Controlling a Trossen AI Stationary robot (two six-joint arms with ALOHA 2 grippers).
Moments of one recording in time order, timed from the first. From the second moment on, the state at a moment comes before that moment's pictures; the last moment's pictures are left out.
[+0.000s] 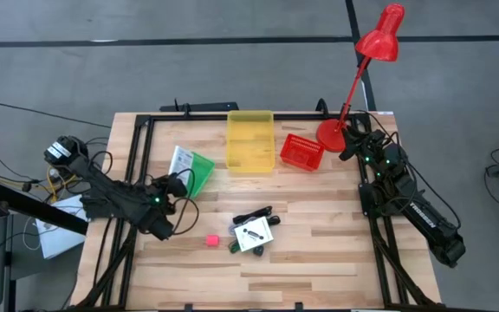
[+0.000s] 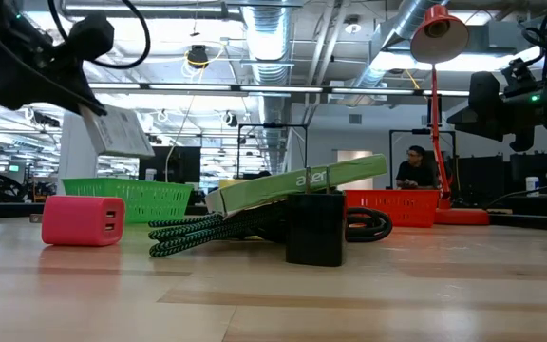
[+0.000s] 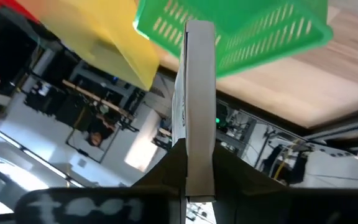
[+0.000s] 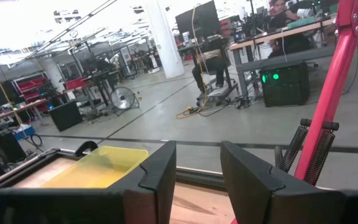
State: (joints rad) left arm -0.61 1.30 0.72 -1.39 -1.04 0.55; right arm -0.94 0.01 0.01 0.01 0.00 0.26
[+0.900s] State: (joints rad) left arm -0.56 1.30 0.66 -1.22 -1.03 0.74; right arm -0.94 0.01 0.01 0.01 0.00 0.26
